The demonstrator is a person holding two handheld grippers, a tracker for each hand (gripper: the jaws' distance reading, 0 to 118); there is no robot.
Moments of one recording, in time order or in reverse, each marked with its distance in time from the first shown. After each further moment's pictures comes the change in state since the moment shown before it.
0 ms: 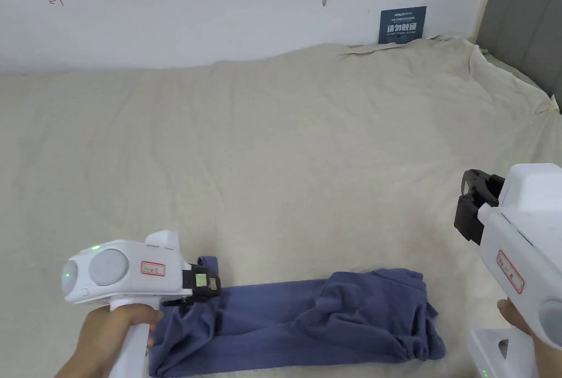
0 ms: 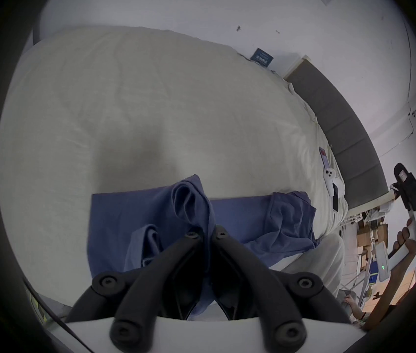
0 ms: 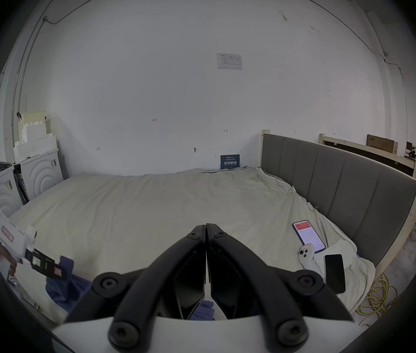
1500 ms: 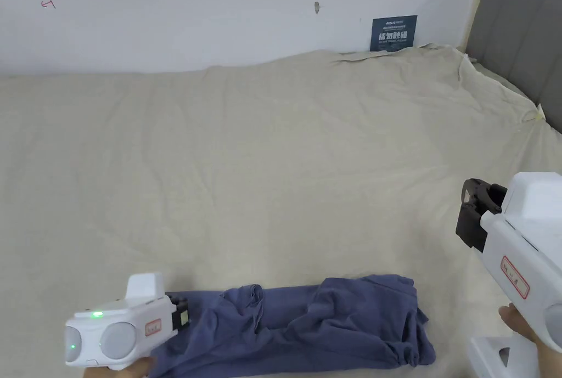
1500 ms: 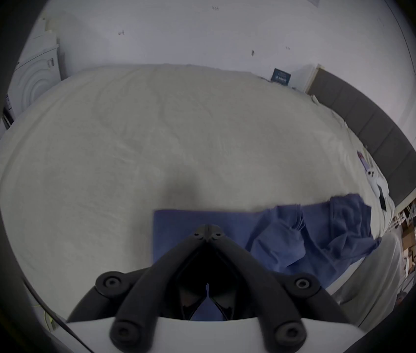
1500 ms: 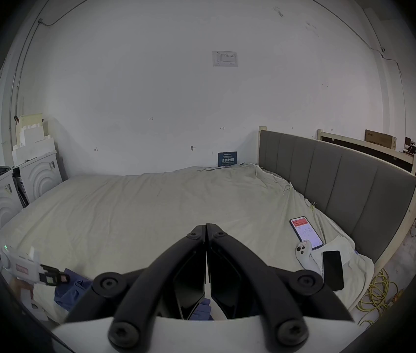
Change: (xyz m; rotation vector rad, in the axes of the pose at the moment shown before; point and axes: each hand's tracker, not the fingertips) left arm -0.049 -0.058 -0.044 0.215 0.233 -0.121; right arm 0.008 0.003 0.004 -0.017 -0.005 -0.023
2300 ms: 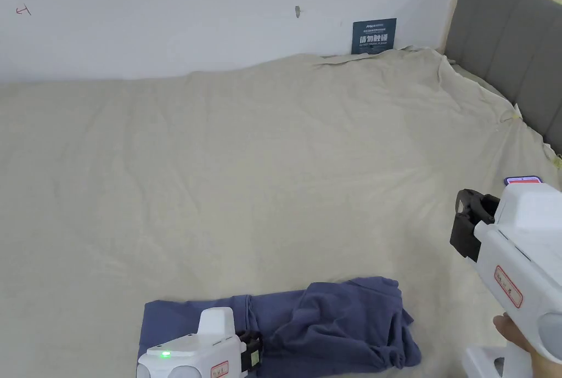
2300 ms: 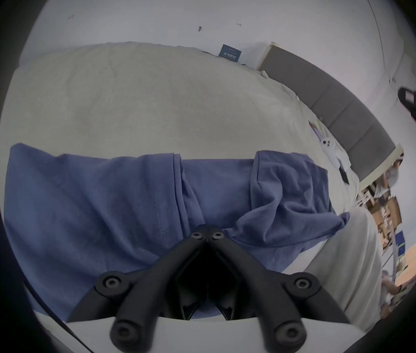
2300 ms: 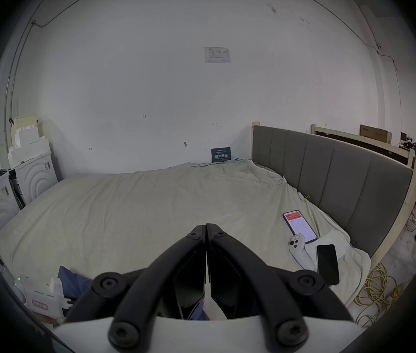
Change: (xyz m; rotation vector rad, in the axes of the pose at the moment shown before) left arm 0.092 -0.045 -0.021 -0.058 -0.286 0.005; right arm 0.022 -0.012 -0.002 -0.021 -0.031 -0.016
